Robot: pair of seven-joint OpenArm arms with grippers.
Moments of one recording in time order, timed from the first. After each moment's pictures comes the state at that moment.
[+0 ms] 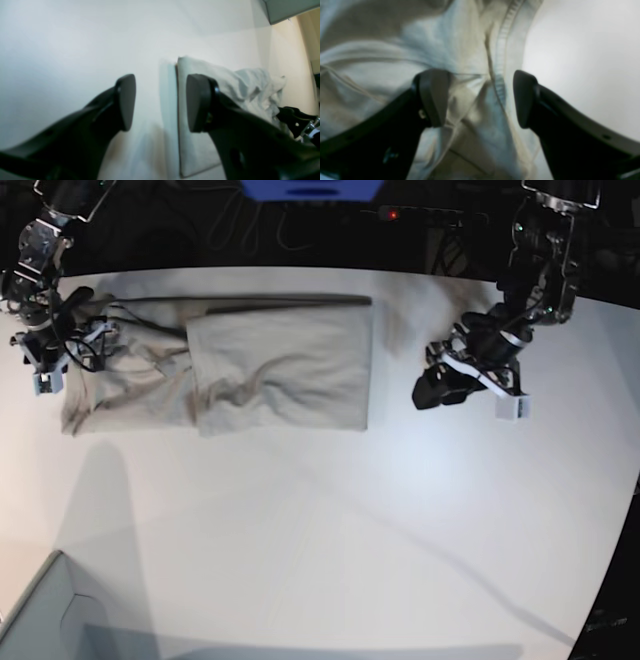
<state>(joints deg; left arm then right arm) 12.2 -18.2 2.9 83.3 -50.1 -15.9 22.3 -7.3 8.2 40.3 73.6 -10.4 39.2 -21.2</state>
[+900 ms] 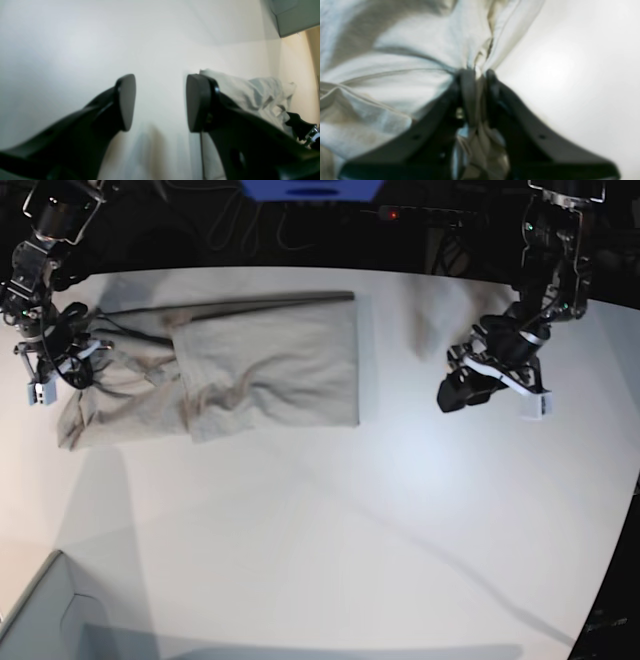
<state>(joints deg) 13.1 -18.1 -2.4 83.0 -50.1 -15.9 22.5 -2.6 11.8 39.8 61.4 -7.2 39.1 -16.9</state>
